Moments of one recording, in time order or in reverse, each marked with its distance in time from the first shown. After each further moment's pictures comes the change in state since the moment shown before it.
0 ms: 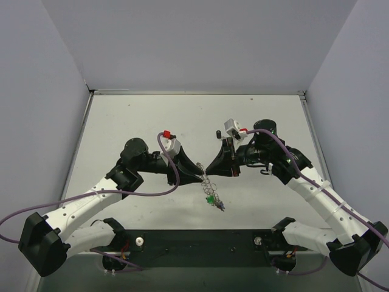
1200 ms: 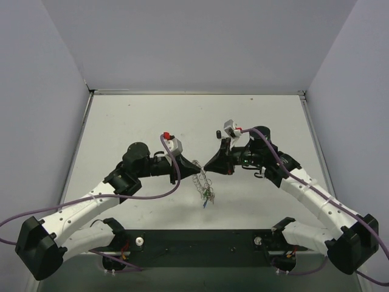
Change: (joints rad) left arm -0.023 -0.048 -0.027 -0.153 -0.292 0.098; right arm -0.027 0.011 -0.166 0.206 0.146 0.150
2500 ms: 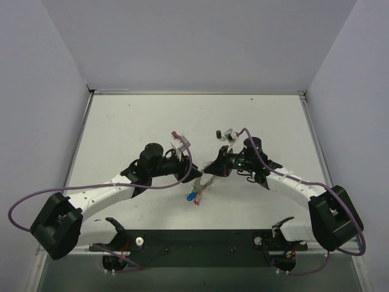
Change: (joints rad) left arm 0.013 0.223 -0.101 0.086 -0.184 -0.130; right arm -0.087 0.232 -0.312 0.497 0.042 0.260
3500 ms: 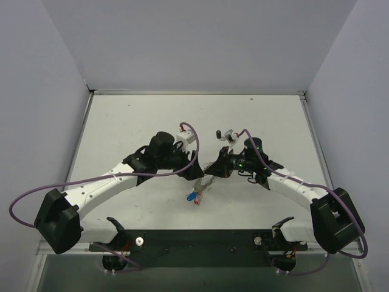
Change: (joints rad) left arm -0.029 0.054 0.299 -0.520 -0.114 -0.078; right arm 0.000 -0.025 -0.001 -0.043 0.000 -0.027
